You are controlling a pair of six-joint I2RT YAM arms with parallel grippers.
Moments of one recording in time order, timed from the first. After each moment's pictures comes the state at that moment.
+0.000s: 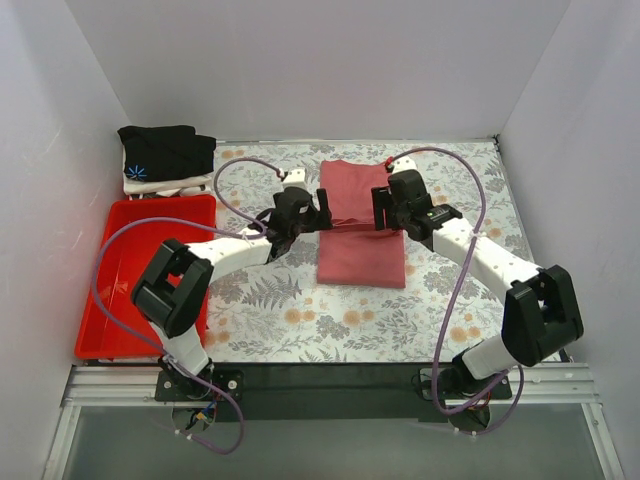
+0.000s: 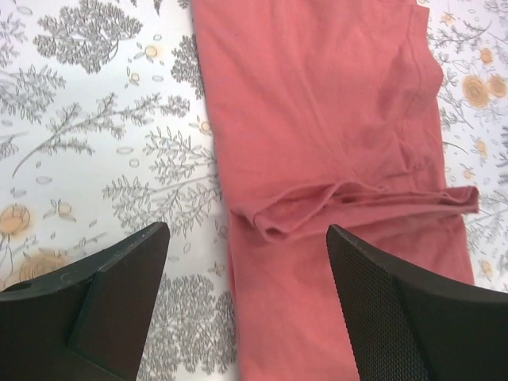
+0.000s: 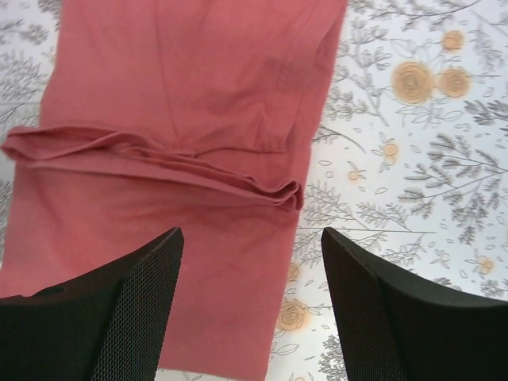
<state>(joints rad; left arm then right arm) -0.65 1.77 1.07 0.19 -0.27 -0.49 0.52 1.49 1.10 -0.34 0.31 0.19</state>
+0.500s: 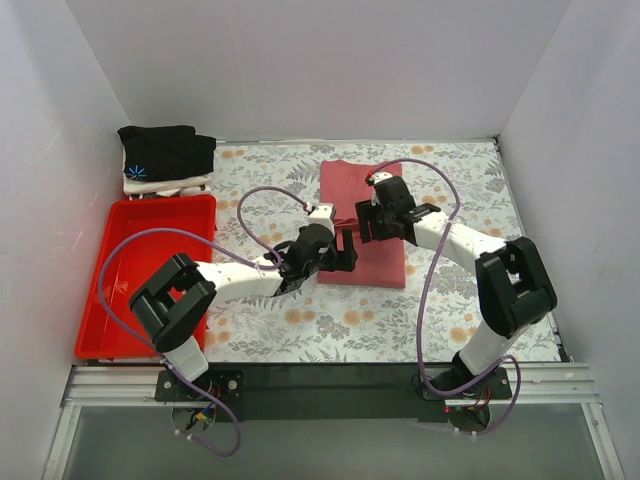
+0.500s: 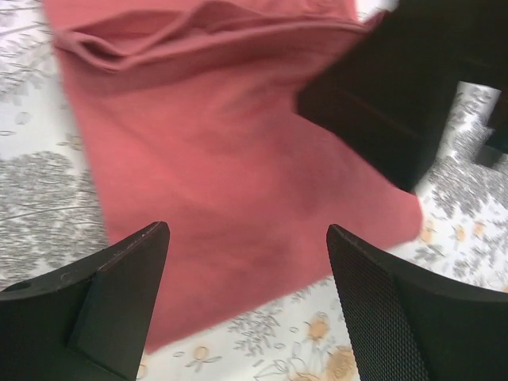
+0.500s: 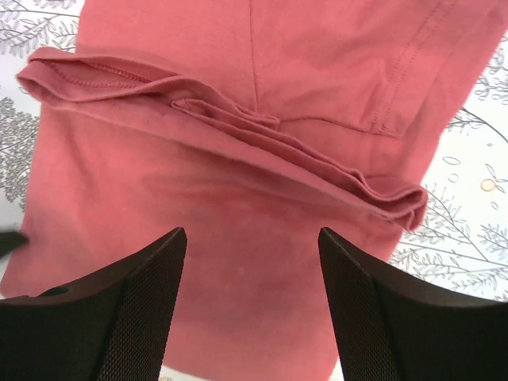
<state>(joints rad) -0.84 1.67 0.88 0.23 -0.23 -0.60 0.52 1.64 1.09 -0.29 0.06 0.19</state>
